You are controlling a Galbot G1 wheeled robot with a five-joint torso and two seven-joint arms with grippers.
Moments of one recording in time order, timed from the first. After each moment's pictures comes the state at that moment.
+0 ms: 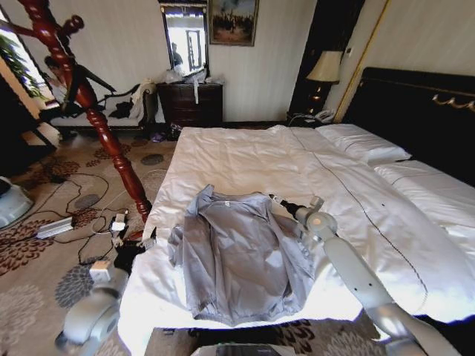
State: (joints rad) left arm 1.78 -0.90 -0.69 -2.24 -0.54 0.10 -0.32; right arm -0.69 1.03 0.23 1.40 1.34 -0.44 0.19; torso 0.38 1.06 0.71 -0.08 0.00
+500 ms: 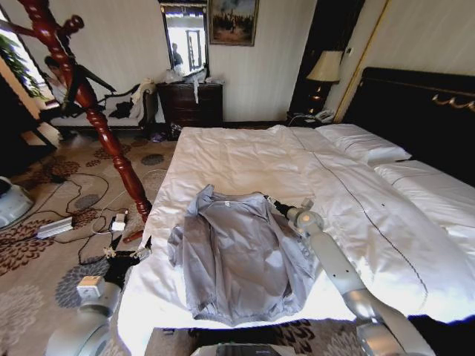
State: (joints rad) left arm 1.88 -0.93 -0.78 -2.31 -0.54 0.10 -0.32; right arm -0.63 1.15 0.25 1.21 1.33 -0.44 0.17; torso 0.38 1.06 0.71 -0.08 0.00
